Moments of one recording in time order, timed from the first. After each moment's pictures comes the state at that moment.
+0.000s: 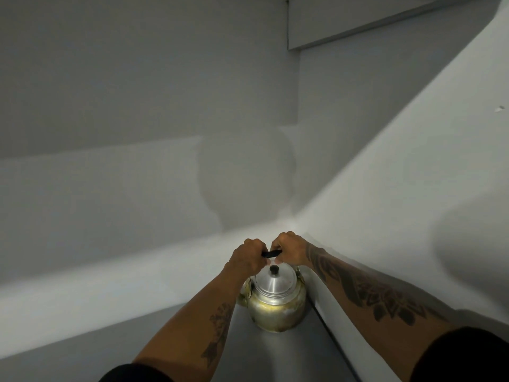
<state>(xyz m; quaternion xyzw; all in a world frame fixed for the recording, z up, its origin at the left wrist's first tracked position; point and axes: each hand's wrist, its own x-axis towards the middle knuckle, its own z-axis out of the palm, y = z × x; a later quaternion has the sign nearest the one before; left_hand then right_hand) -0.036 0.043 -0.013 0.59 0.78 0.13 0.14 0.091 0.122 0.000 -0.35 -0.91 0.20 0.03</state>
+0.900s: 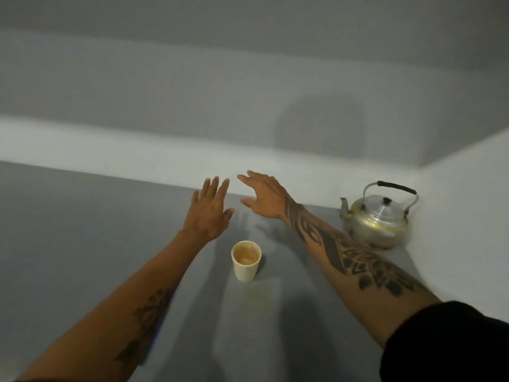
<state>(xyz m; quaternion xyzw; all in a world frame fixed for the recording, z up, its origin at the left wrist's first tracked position) -0.153 -0.413 -0.034 0.41 0.89 0.18 -0.06 -0.077 -0.250 0.003 -0.11 -0.98 0.14 0.08</state>
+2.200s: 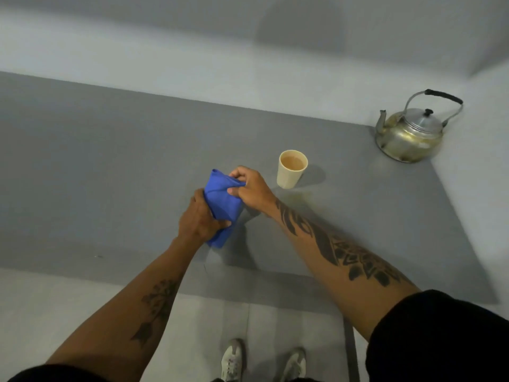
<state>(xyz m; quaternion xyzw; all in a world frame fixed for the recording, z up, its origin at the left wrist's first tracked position) -0.116 -0.621 -0.174 0.20 0.91 0.30 0.19 -0.066 -0.471 -0.141 -0.18 -0.81 0.54 0.10</state>
